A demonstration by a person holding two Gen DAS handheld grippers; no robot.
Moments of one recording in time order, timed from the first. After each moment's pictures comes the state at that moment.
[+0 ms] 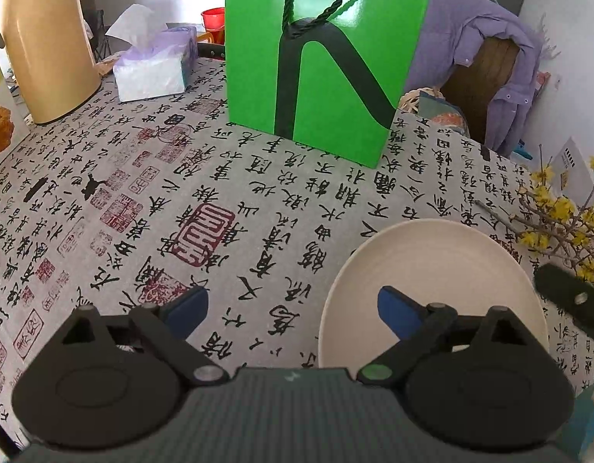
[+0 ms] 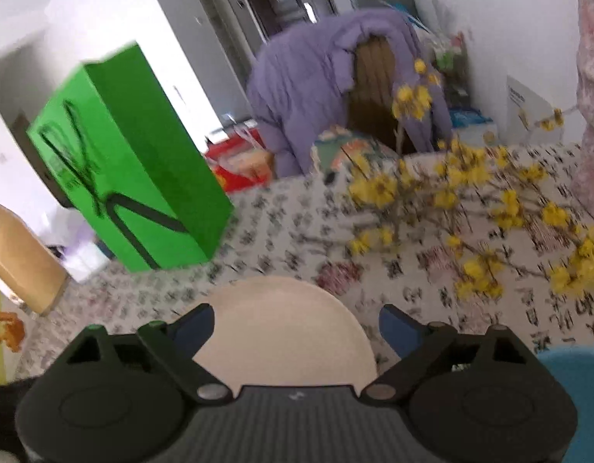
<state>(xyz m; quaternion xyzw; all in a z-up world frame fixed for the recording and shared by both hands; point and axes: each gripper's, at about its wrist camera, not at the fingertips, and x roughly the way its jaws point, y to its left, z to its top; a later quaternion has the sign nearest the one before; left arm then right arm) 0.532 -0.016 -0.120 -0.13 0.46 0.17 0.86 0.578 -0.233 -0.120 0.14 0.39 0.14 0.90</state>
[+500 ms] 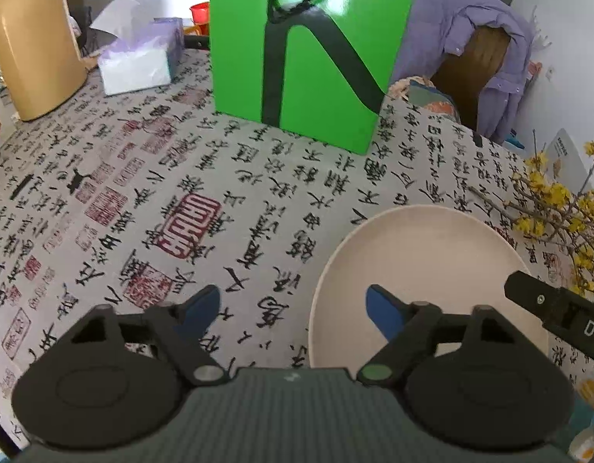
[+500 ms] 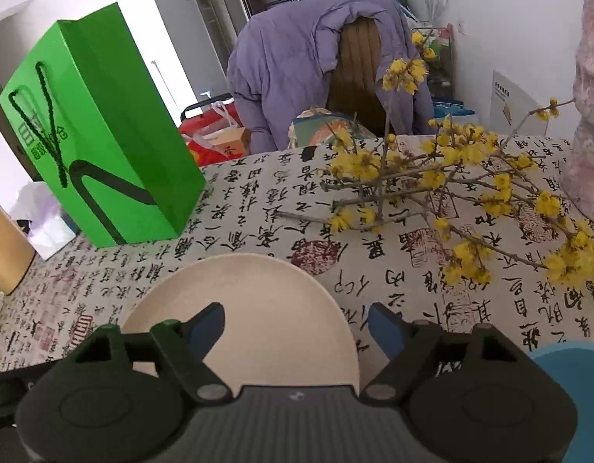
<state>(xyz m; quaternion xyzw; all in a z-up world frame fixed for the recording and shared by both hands) 0.535 -0.019 -0.129 -0.13 0.47 0.15 0.86 0.590 -0.222 -0.140 0.09 0.43 0.09 0.89</state>
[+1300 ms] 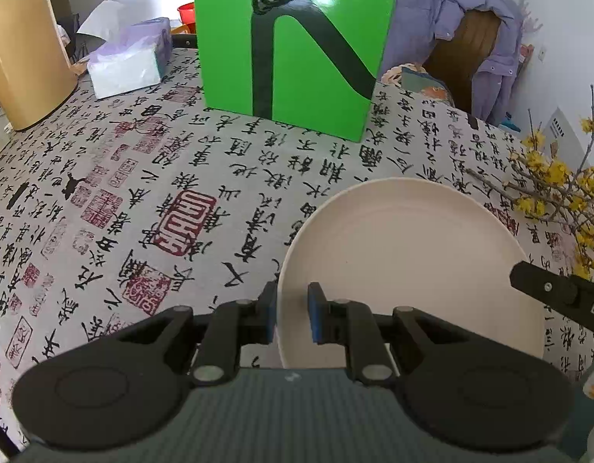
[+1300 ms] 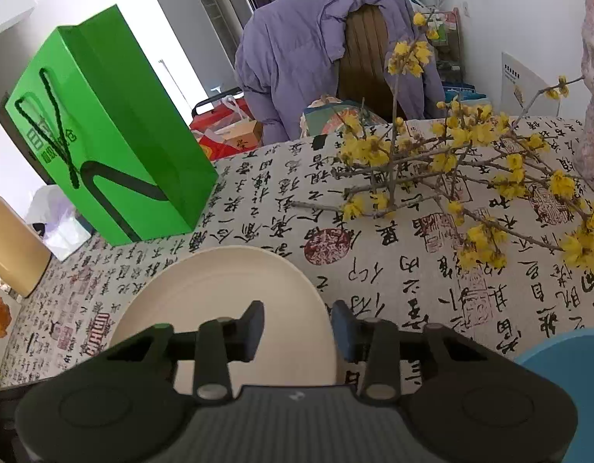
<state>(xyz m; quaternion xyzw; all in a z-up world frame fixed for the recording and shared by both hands) 0.536 -0.019 -0.131 -0.11 0.48 0.14 0.86 0.588 -0.227 -0.141 0.12 0.44 0.12 0.88</state>
